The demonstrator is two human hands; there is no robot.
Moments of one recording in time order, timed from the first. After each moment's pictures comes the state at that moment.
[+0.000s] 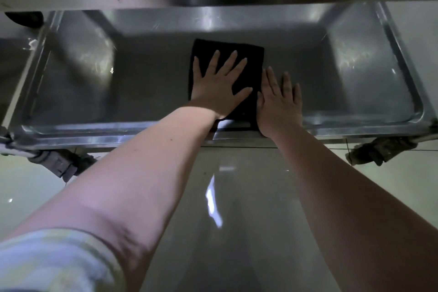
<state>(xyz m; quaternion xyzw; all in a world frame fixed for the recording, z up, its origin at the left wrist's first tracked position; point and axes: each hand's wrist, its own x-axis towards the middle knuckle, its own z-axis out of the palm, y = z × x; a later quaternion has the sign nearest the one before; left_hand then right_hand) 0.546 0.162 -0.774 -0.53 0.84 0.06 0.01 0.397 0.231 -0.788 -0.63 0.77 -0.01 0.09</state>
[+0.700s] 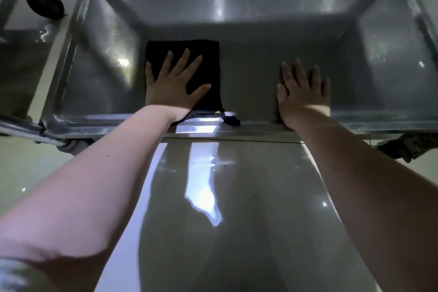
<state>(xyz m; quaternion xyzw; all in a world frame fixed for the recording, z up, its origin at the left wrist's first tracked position) 0.691 0.166 -0.779 -0.61 0.79 0.06 -0.02 0.409 0.226 -0.783 -0.60 0.79 0.02 0.09</state>
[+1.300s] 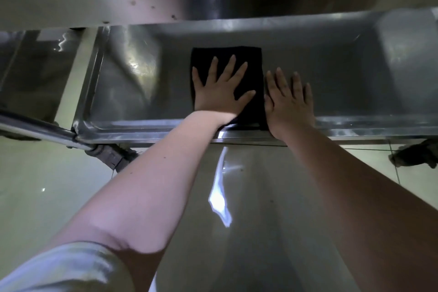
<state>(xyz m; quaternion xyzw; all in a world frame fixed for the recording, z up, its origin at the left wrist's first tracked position) 0.635 0.171 -0.771 -0.59 0.81 0.07 -0.01 0.470 0.226 -0.785 -0.65 0.75 0.00 0.10</state>
